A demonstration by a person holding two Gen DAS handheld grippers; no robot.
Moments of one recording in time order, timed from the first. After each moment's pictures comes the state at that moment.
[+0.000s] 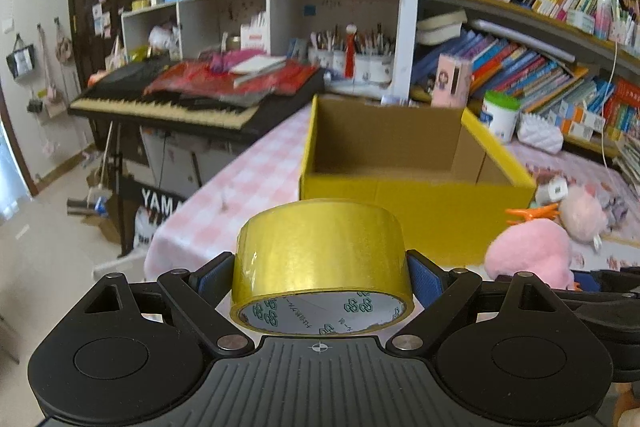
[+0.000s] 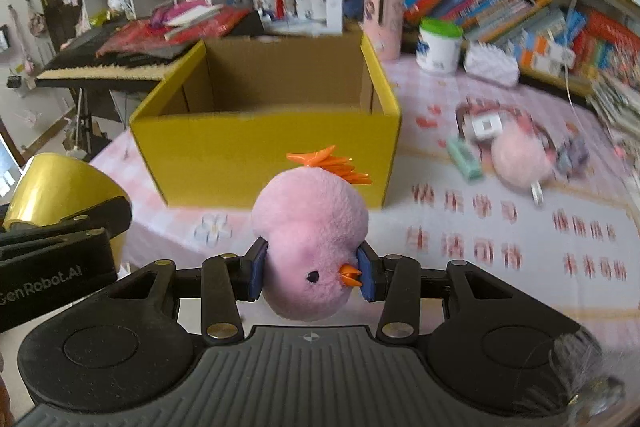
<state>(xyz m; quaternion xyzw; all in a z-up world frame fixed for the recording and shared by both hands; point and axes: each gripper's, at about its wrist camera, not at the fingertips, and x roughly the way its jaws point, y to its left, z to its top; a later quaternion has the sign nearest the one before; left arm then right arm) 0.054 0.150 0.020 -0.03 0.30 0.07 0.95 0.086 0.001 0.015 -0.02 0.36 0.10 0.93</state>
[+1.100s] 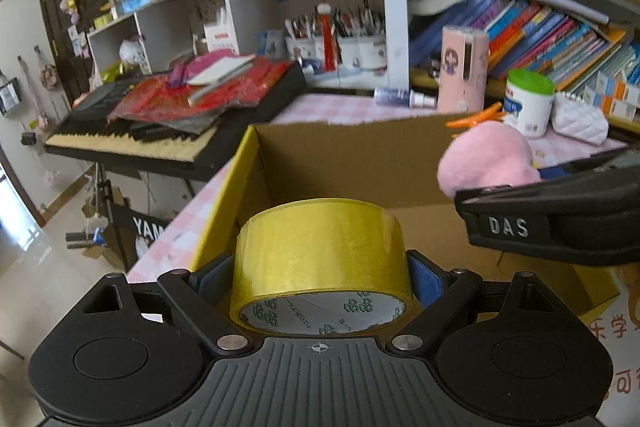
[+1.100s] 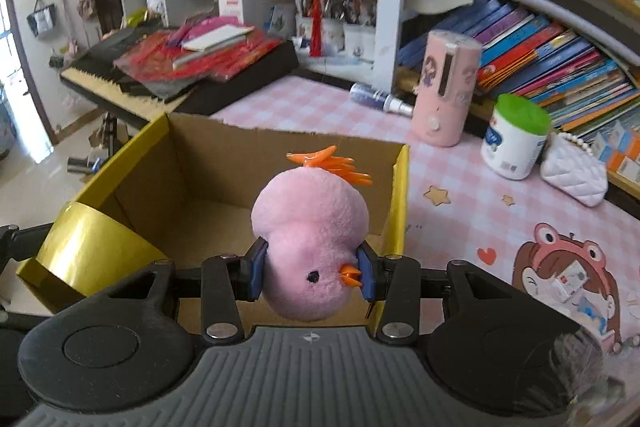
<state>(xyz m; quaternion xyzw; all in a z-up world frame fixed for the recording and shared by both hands) 0.215 0.101 -0.004 0.03 0.34 0.09 0.93 0.299 -0.004 0.011 -0.07 0.35 0.20 0.91</state>
